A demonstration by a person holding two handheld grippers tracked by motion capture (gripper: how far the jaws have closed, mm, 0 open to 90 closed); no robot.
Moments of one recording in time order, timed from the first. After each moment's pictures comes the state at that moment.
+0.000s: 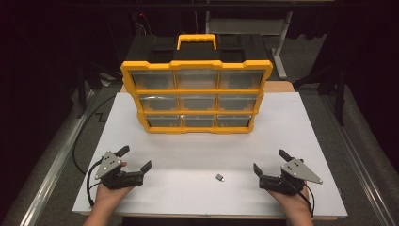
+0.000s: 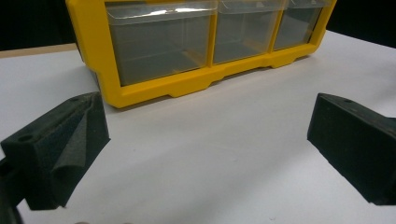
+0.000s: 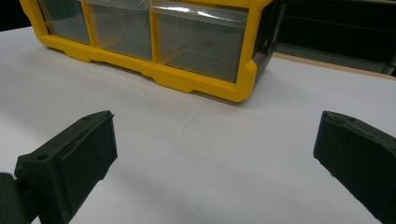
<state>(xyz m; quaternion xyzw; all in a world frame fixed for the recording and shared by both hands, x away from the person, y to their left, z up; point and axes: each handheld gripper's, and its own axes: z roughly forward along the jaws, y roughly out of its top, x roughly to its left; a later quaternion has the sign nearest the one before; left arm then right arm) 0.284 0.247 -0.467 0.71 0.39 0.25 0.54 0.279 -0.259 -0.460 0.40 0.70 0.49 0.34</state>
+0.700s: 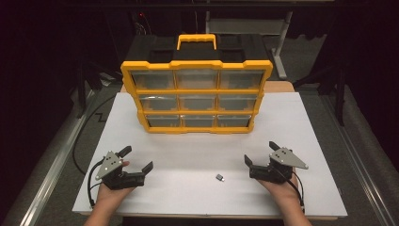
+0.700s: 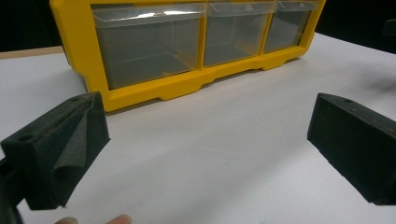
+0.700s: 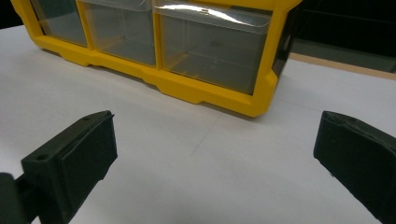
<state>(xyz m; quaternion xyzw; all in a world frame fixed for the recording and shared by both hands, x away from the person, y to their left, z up) 0.283 0.243 -0.467 0.71 0.38 0.24 0.54 0.311 -0.236 -0.457 0.41 0.71 0.48 0.32</state>
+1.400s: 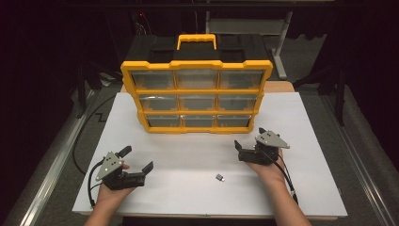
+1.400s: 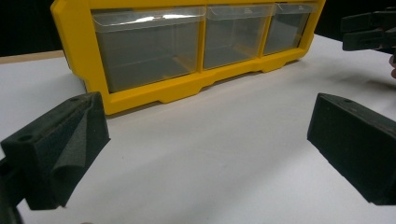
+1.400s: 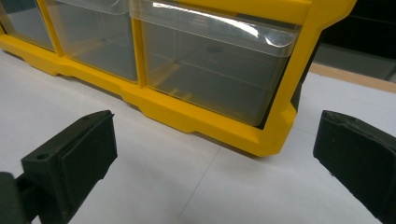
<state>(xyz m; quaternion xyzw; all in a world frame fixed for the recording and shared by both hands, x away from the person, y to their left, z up) 0.282 0.243 -0.467 0.71 0.38 0.25 0.55 0.363 -0.210 -0.457 0.40 0.72 0.46 0.33</state>
